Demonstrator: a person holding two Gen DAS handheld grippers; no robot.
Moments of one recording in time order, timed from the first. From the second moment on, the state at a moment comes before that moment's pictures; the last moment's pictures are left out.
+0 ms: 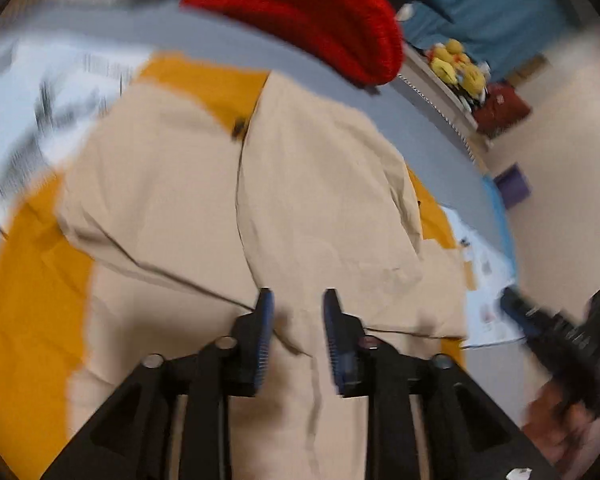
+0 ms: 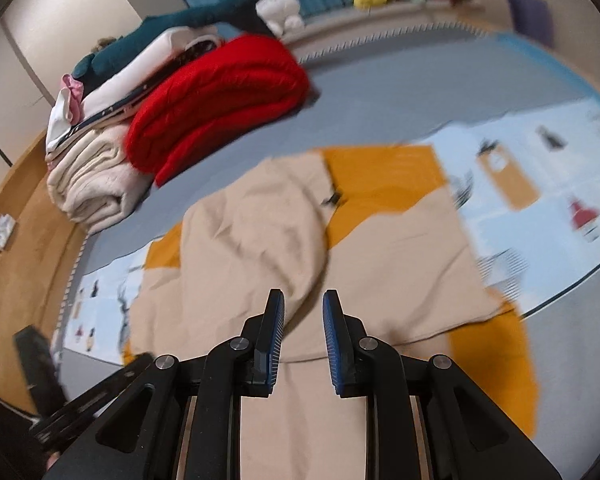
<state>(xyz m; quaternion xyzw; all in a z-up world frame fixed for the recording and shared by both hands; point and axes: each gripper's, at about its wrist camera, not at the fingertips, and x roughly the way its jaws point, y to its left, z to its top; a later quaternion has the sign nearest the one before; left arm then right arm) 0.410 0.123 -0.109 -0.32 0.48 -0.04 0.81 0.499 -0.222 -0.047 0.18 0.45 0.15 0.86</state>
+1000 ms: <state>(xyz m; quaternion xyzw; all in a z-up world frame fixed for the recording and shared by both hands) 0.407 0.109 -0.148 -0.42 0.54 -0.02 0.73 0.553 -0.188 -0.145 0.31 0.51 0.18 0.78</state>
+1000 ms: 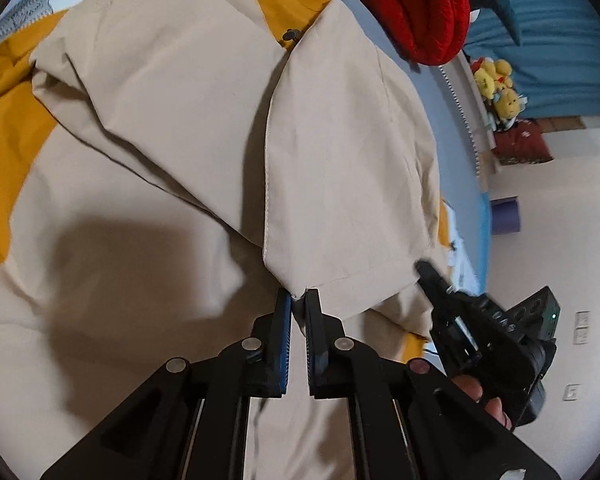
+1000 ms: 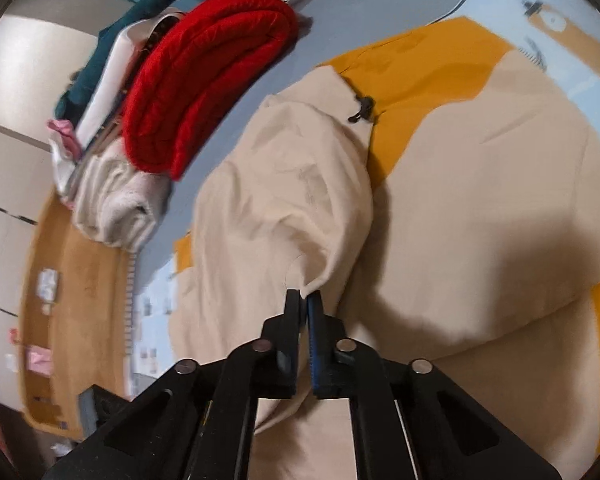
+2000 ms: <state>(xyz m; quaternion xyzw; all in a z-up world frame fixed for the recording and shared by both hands) 0.406 0.104 -0.111 -0.29 0.53 0.04 0.80 0.516 -0.125 -0.109 0.12 0.49 0.20 0.84</state>
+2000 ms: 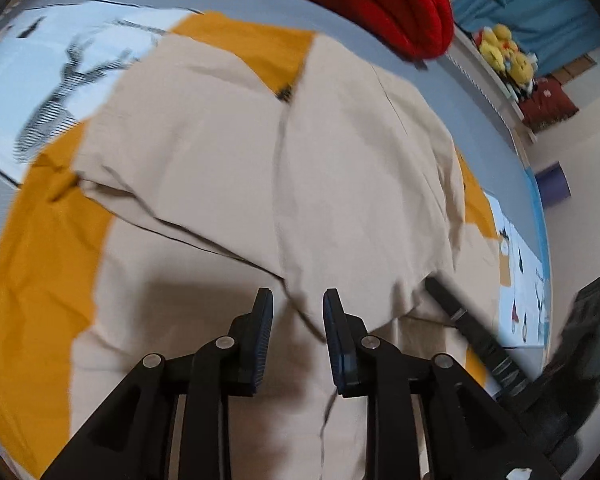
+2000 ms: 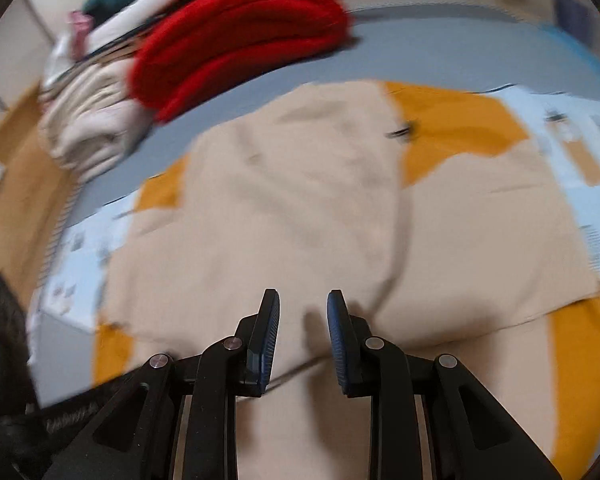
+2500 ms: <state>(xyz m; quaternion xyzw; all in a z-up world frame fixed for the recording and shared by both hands) 0.387 0.132 -0.072 -0.15 0.49 0.07 0.85 0.481 -0.111 -0.090 0.03 0.46 0.16 0.87</state>
